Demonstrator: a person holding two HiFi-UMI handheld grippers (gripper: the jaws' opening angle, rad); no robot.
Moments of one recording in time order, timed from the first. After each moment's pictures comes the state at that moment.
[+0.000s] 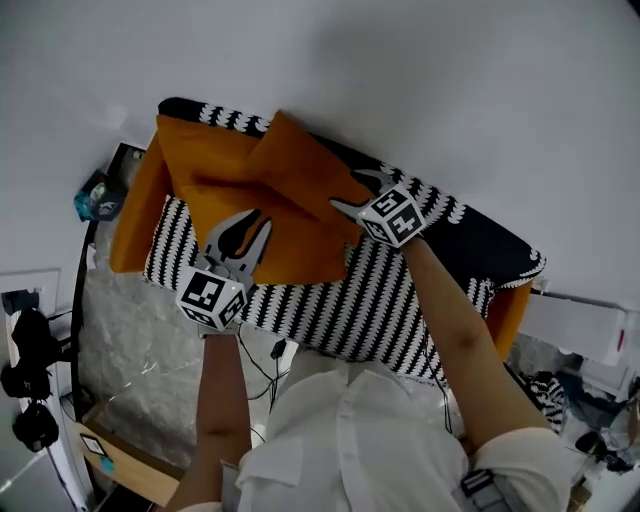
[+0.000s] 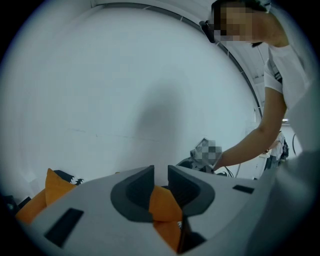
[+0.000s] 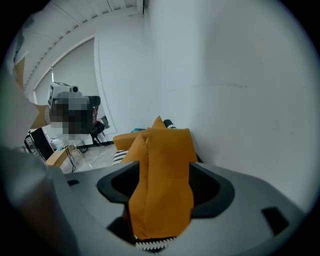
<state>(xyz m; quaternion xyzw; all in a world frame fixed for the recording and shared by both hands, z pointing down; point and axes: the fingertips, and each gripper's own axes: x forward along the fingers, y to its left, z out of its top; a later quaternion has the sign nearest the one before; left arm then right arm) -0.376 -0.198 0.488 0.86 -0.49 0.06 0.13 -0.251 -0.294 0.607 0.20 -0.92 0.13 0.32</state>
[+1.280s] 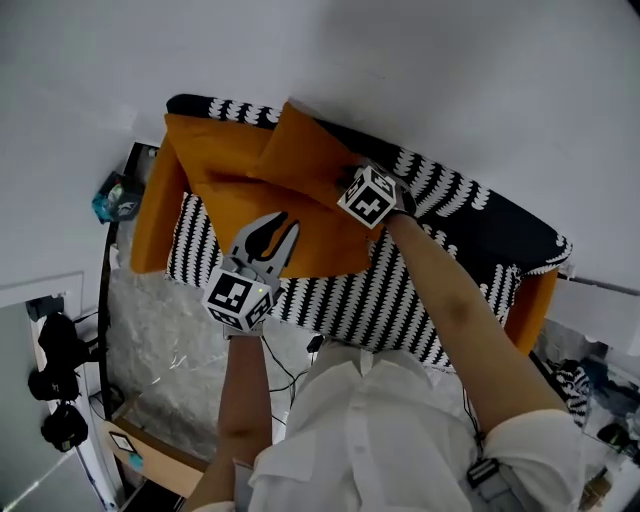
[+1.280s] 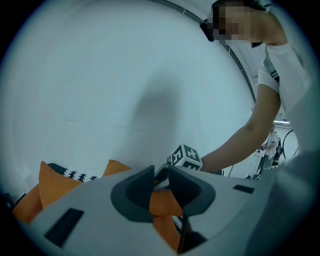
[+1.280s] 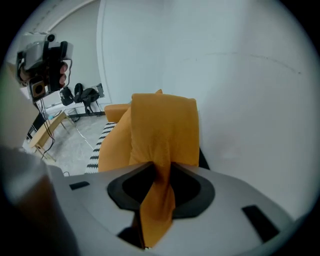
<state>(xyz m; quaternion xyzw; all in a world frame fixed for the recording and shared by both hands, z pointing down) -0.360 -0.198 0.510 0.87 -0.46 0.08 0.16 -0.292 -0.312 0.686 0.19 -0.87 0.06 0.46</state>
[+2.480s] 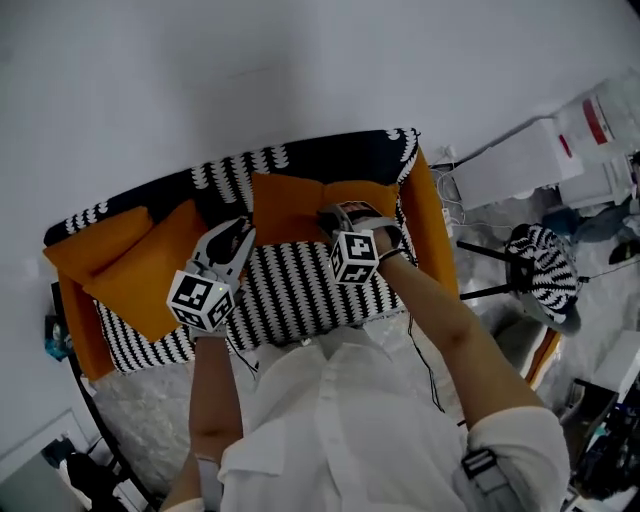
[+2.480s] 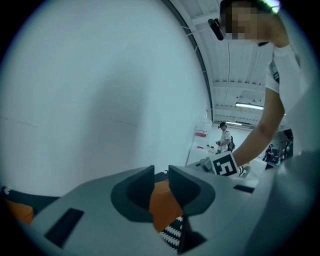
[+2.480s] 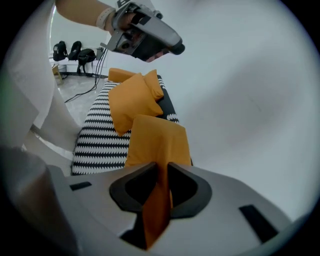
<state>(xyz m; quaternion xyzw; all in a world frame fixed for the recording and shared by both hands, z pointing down) -0.011 -0.125 0.474 0.96 -0.22 0.09 0.13 0.120 -0.090 0.619 0.31 -0.77 -0.09 0.56</state>
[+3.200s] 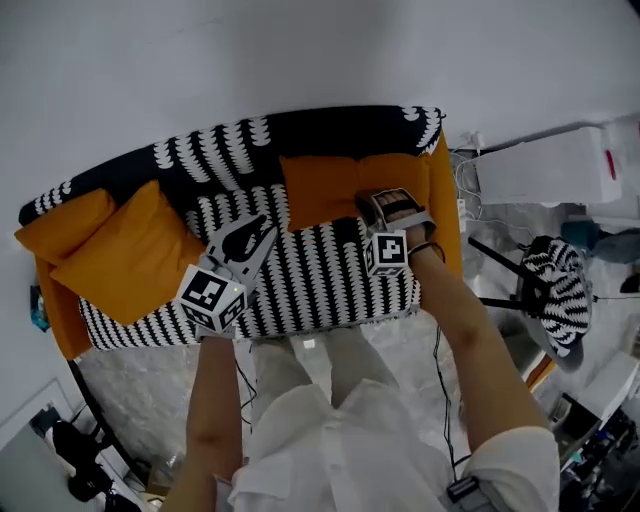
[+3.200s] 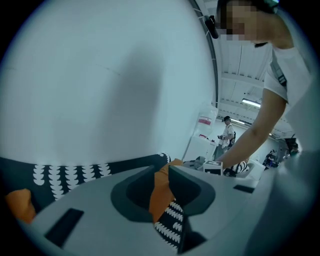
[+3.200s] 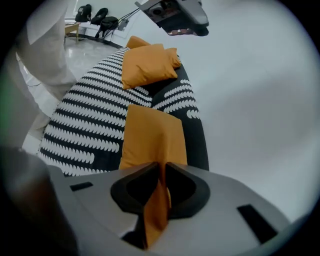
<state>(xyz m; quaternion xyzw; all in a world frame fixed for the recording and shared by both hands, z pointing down) 0.104 -0.123 0.599 0.95 -0.20 0.14 0.19 0.283 -0.100 0.766 0.28 -0.71 -0.21 0.62</state>
